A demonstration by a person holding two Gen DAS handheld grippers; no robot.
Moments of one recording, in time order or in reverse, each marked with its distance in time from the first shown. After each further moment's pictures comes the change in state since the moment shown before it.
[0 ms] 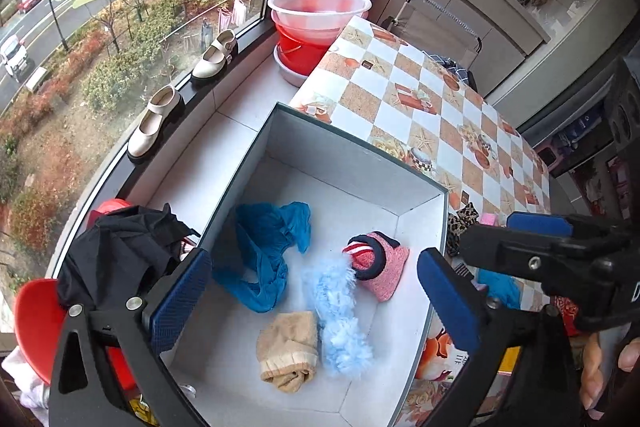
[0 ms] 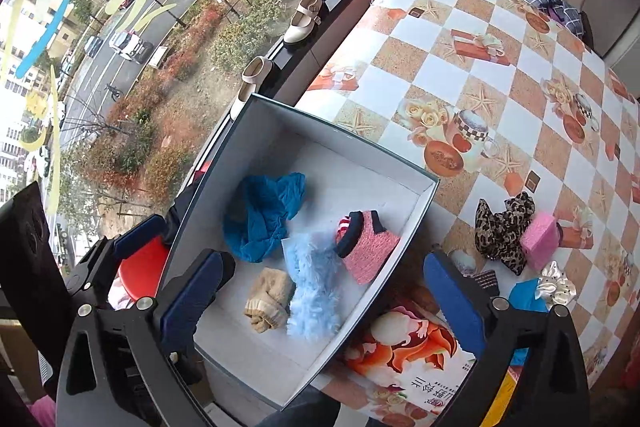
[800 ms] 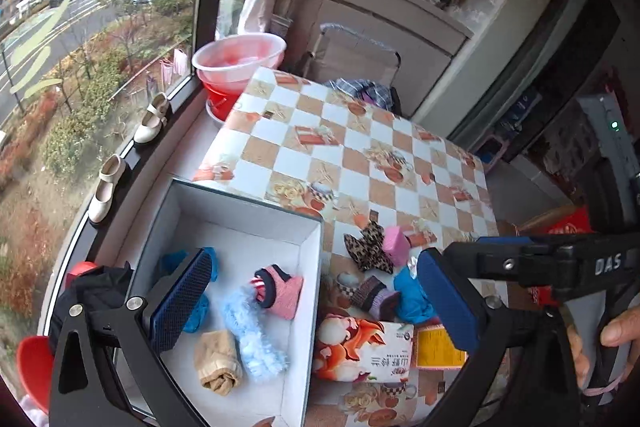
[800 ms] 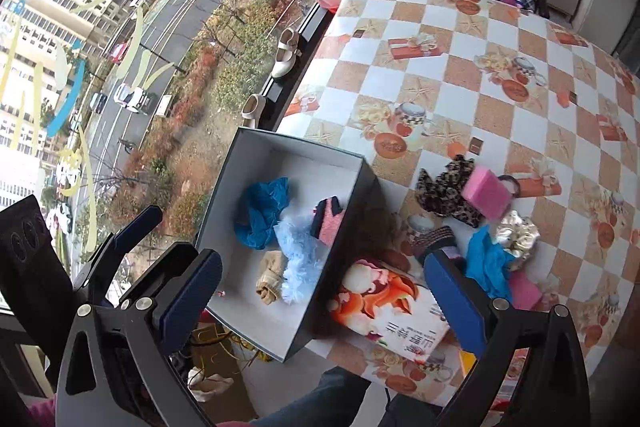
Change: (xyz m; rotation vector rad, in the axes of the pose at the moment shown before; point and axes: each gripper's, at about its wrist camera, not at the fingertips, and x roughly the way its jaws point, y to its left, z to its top) left arm -0.068 -0.108 0.002 0.214 -0.092 -0.154; right arm -0.102 -0.072 -0.054 0.170 -0.102 0.084
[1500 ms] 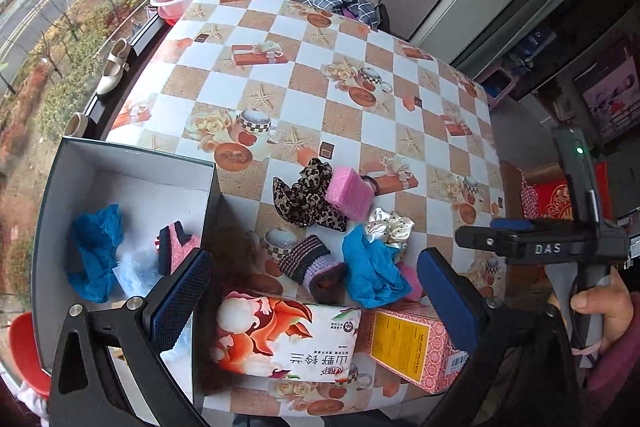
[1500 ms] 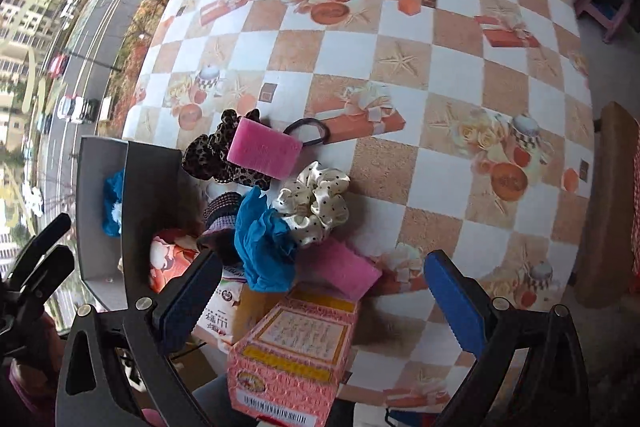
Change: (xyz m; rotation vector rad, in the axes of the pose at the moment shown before) left arm 0.105 -0.100 -0.005 0.011 0.249 0.055; right arm 0.032 -0.216 -0.009 0.127 0.174 -0.144
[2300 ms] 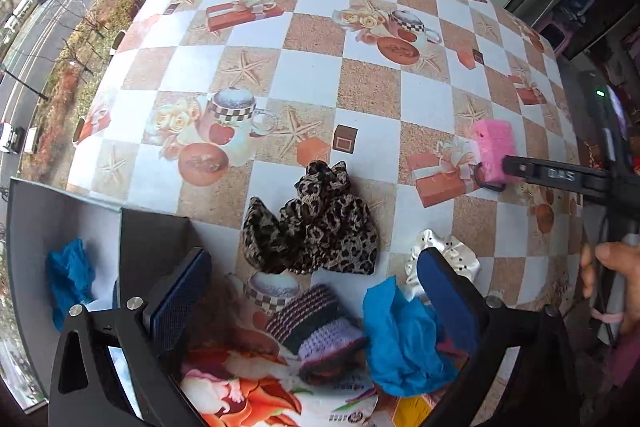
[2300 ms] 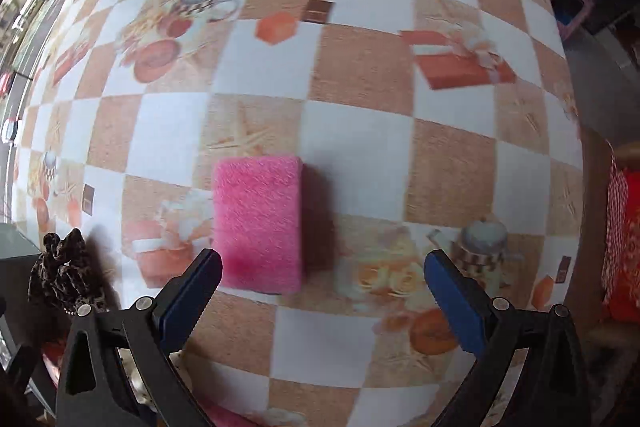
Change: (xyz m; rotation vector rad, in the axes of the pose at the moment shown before) left arm 0.142 -0.036 0.041 0.051 0.152 0.199; right arm 0.078 -0.124 0.087 0.130 -0.079 -0.225
